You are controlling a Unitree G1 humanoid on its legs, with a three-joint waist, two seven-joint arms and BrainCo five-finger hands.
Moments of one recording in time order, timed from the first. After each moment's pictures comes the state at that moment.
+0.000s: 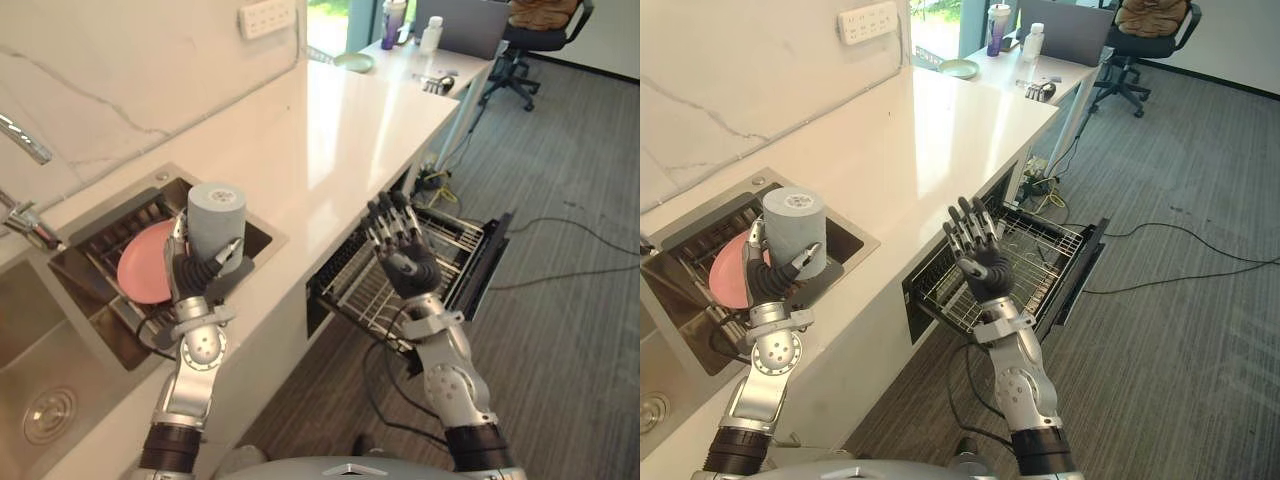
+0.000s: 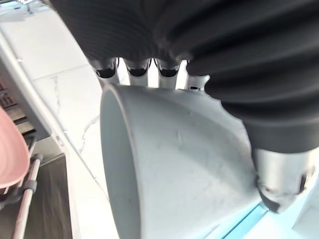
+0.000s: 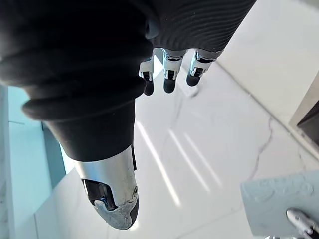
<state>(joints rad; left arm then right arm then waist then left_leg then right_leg) -0.03 0.09 -0.06 0.00 0.50 -0.17 0.64 -0.06 -0.15 0.11 -0.15 0.90 -0.06 0.42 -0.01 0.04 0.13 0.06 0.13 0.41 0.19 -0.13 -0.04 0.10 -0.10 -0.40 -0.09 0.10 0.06</state>
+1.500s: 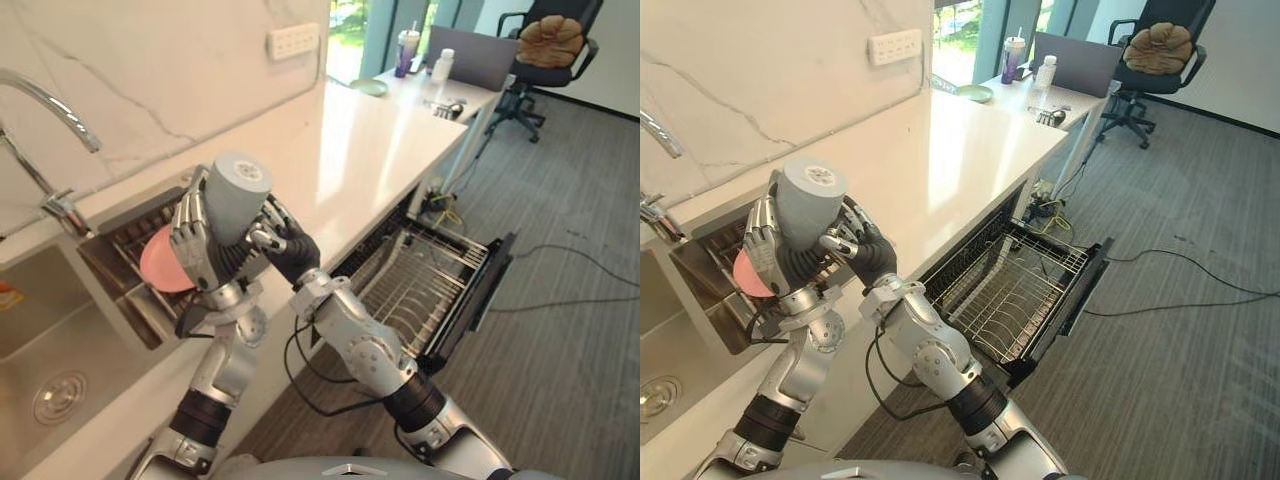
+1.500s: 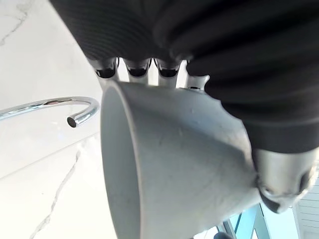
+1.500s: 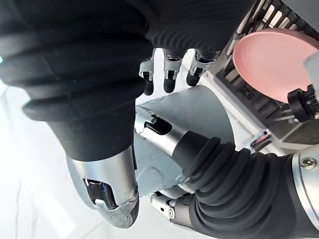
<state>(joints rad) -0.18 0.07 -0.34 0.01 0.77 0.16 1.11 -0.36 -0.05 0.56 -0.10 0.94 0.08 -0.18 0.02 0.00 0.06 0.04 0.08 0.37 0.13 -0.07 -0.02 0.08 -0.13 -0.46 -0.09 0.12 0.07</state>
